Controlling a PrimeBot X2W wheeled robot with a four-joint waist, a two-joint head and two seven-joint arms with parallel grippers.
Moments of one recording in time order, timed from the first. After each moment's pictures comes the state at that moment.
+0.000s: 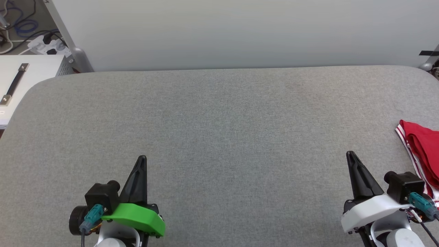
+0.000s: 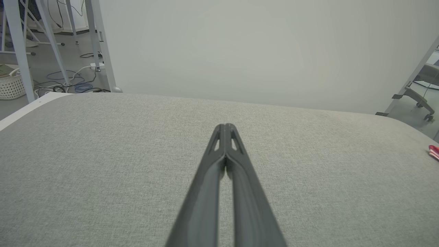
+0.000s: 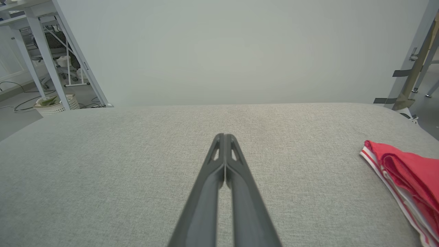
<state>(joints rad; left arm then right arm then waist) -0.01 0.06 -0.04 0.11 -0.21 -0.09 -0.18 -0.03 -0.13 0.05 0.09 0.22 0.13 -0.14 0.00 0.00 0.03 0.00</state>
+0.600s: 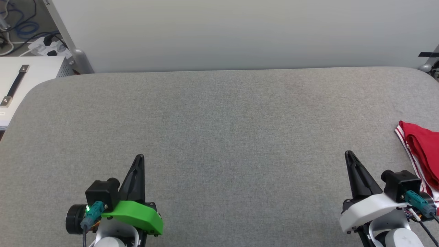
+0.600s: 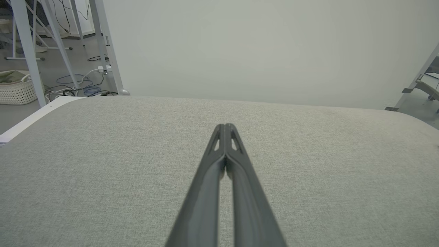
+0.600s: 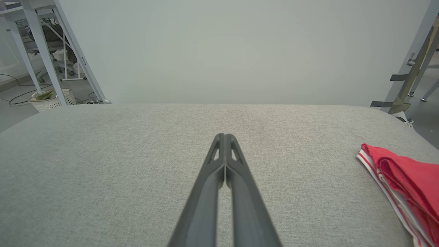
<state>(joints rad) -0.01 0.06 -0.03 0.09 -0.17 -0.07 -0.15 -0.03 -0.12 0.04 0.07 0.18 0.13 -0.11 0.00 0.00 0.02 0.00</state>
